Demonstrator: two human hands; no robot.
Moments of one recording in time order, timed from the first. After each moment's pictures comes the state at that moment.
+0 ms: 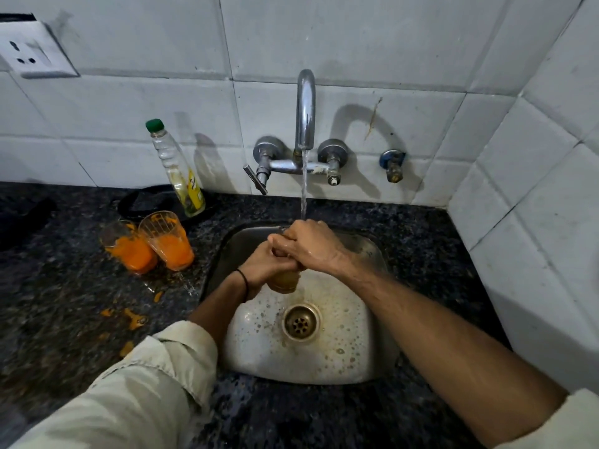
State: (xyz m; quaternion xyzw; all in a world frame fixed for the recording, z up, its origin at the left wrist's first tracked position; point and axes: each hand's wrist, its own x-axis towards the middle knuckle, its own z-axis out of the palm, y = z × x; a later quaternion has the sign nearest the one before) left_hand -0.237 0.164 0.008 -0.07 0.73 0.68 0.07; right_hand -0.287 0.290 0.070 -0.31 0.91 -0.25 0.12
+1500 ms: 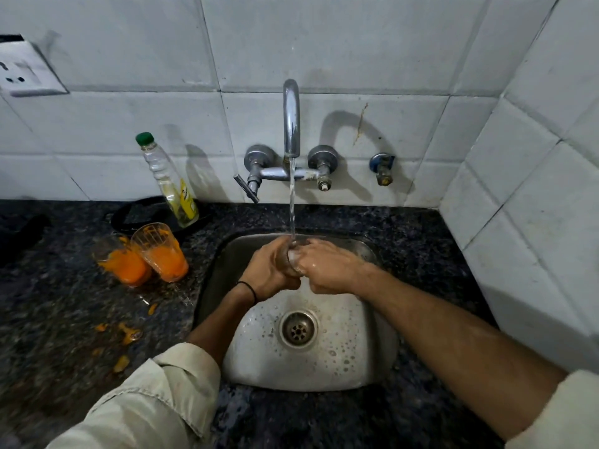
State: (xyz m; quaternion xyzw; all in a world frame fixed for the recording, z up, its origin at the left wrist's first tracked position) left_hand -0.238 0.176 0.017 0.00 0.88 0.48 -0.04; right_hand -0.293 0.331 0.046 -0.53 0.85 0.01 0.05
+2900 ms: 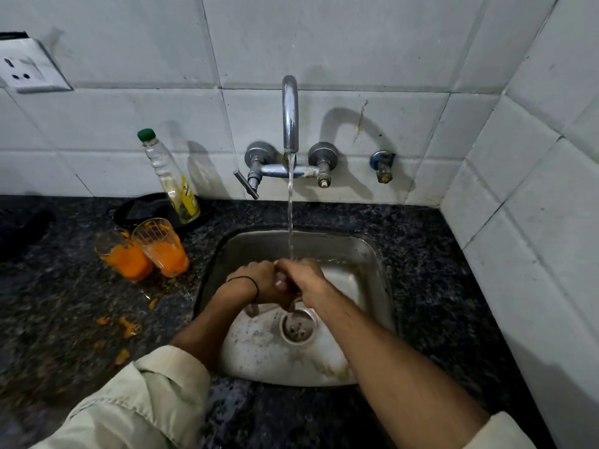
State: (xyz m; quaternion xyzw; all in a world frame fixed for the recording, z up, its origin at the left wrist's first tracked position) left_hand -0.228 0.181 0.032 -0.13 0.95 0.17 0.24; right_hand -0.266 0.280 0.003 0.12 0.76 -0.56 0.31
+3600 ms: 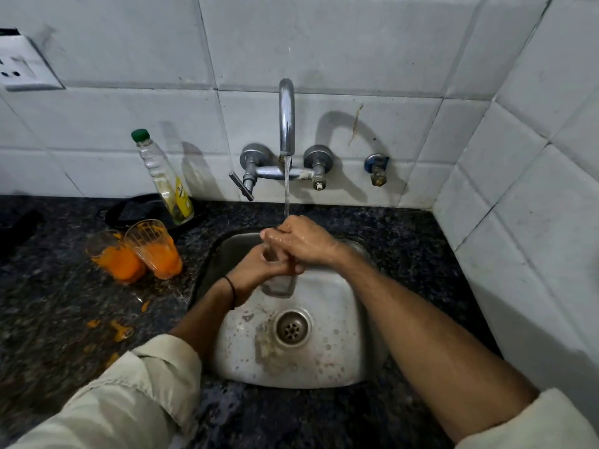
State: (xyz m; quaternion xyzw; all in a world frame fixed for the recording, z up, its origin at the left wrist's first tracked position) left_hand -0.232 0.177 0.025 -0.04 0.70 0.71 0.09; right_hand -0.295 0.301 0.091 -0.28 0.88 -0.32 0.19
